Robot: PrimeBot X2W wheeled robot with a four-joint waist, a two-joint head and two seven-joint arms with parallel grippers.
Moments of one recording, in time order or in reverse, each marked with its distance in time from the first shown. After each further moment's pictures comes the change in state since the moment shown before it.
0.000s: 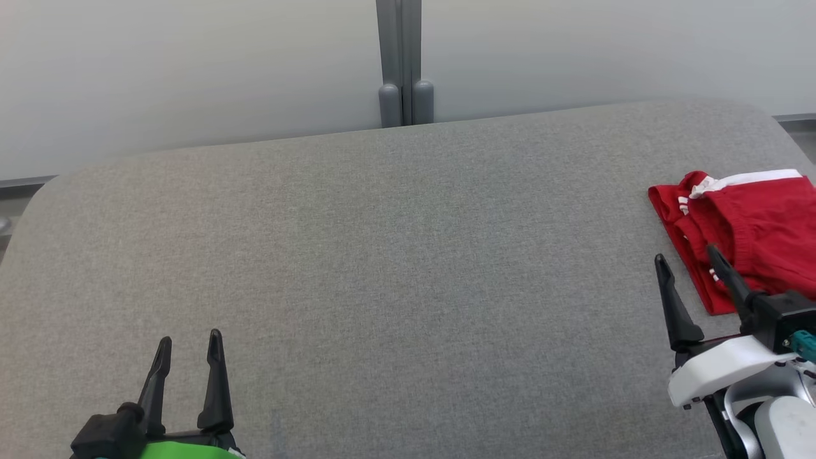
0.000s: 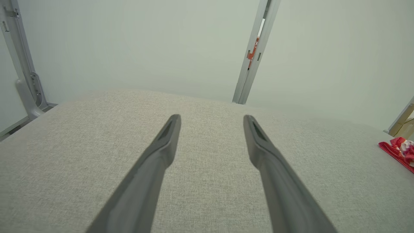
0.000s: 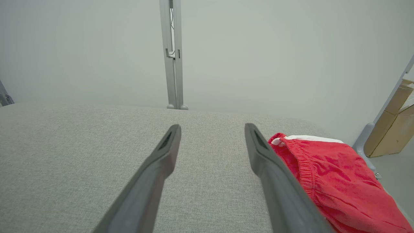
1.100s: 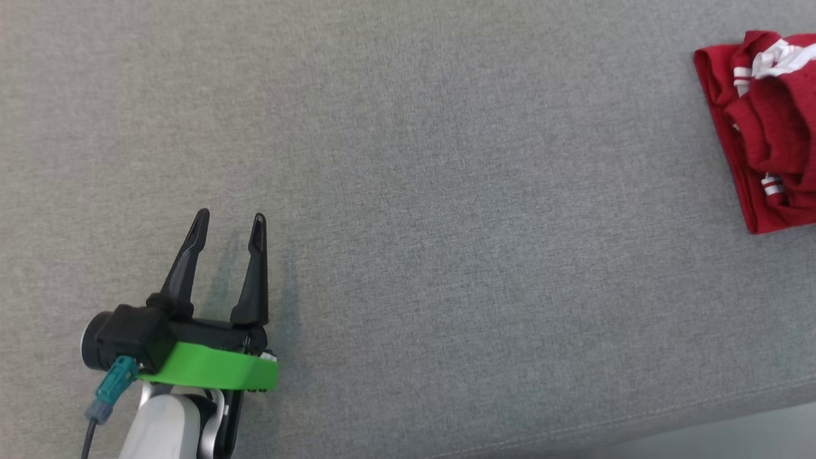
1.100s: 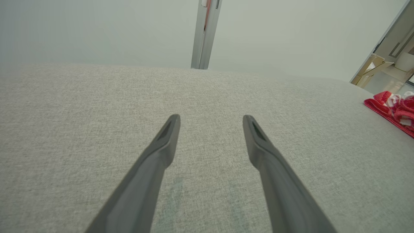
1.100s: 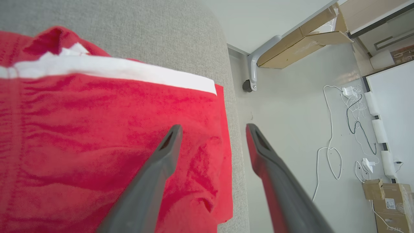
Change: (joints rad) left arm -0.260 0.056 -0.152 -0.050 0.024 -0.007 0.000; right arm -0.825 -0.457 0.227 0.744 -0.042 0.000 0.339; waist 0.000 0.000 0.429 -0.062
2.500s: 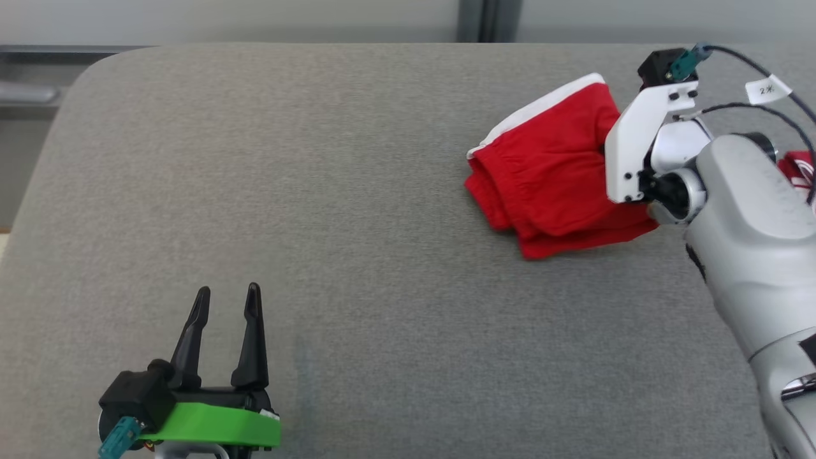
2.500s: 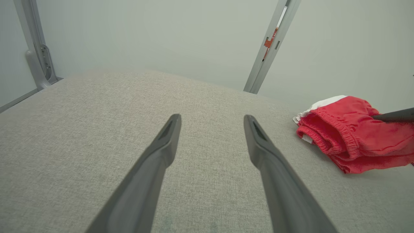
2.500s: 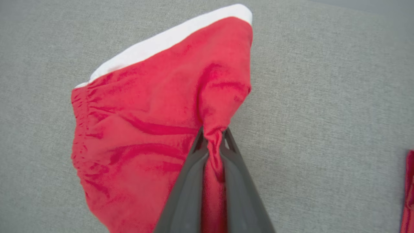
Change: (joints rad) left arm 0.167 -0.072 0.060 0.025 -0.065 0.000 0.000; right arm -0.069 0.504 0.020 0.042 0.225 0.000 0.402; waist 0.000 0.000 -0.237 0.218
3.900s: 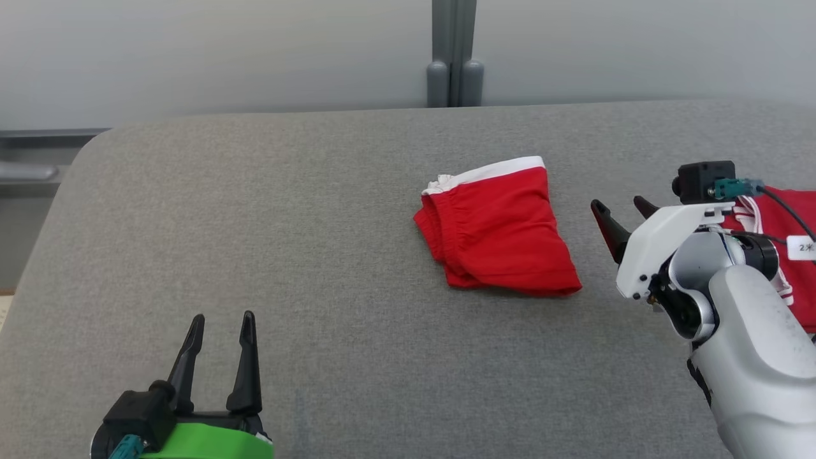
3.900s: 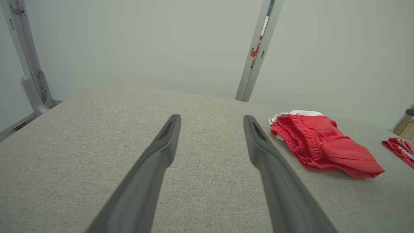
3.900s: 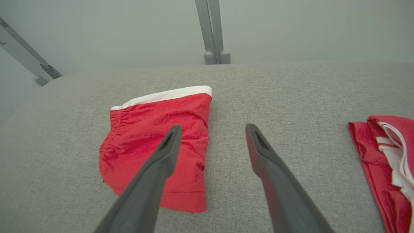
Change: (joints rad) left arm 0.049 0.020 0.019 0.034 0.047 0.004 0.000; right arm 0.457 0.002 -0.139 -0.417 0.018 -0.001 -0.318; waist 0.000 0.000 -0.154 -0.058
